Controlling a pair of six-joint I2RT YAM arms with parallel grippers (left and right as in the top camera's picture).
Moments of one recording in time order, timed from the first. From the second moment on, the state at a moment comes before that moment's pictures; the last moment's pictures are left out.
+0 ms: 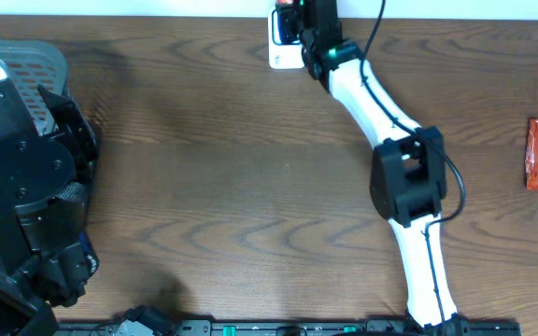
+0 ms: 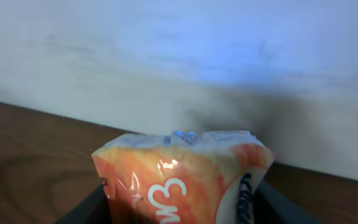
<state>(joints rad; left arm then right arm) -0.52 1.12 1.96 -1.25 -1.03 -0.20 0.38 2.48 2.16 -0.06 0.05 0.11</state>
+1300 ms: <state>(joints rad) -0.52 1.12 1.96 -1.25 -1.03 -0.20 0.41 2.61 2.17 0.02 0.12 -0.01</state>
